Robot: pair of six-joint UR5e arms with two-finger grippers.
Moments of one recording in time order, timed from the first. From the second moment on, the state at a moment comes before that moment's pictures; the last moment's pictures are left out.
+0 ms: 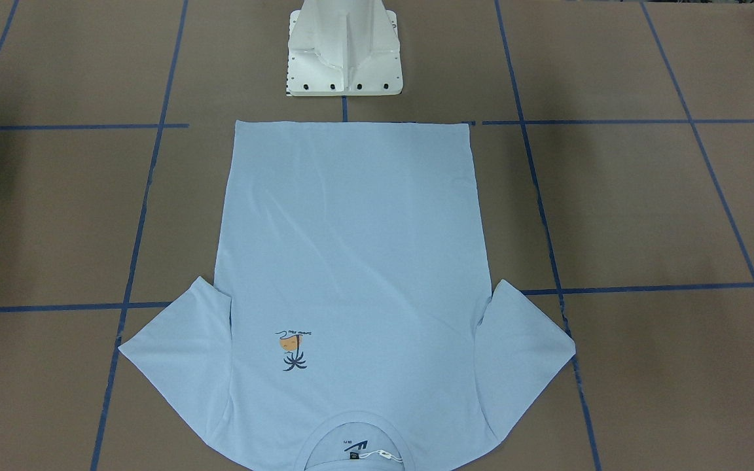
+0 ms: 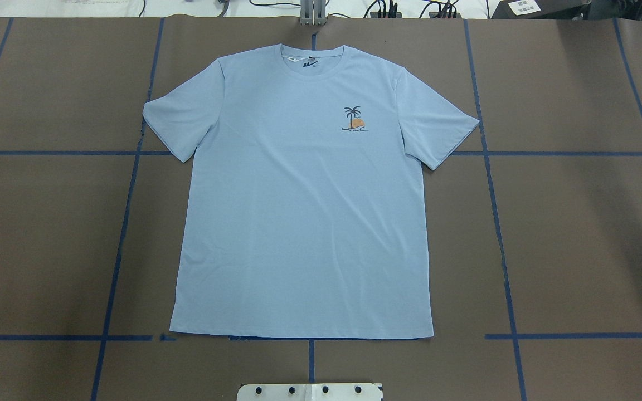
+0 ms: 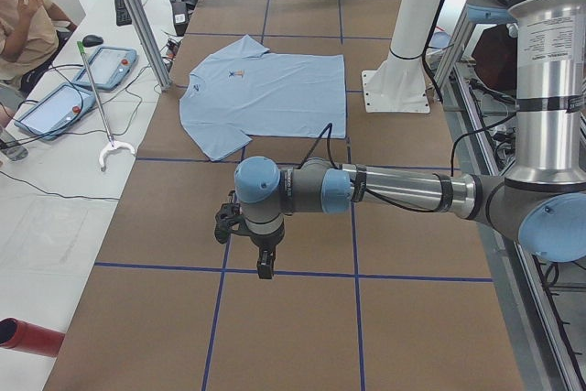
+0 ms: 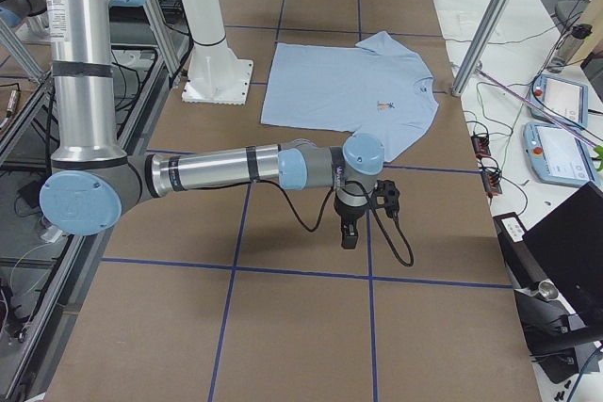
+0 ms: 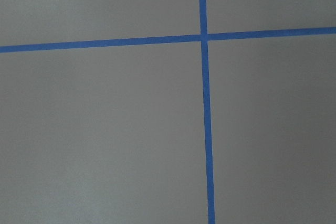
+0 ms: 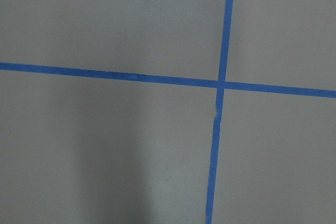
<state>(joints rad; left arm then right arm) -1.59 -1.47 -1.77 -1.45 -2.31 0.07 1.45 -1.56 1.72 -1.63 2.31 0.07</state>
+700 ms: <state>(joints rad) -1.60 -1.50 -1.81 -1.46 -2.34 0.07 1.45 -1.57 1.70 -1.58 2.37 0.09</state>
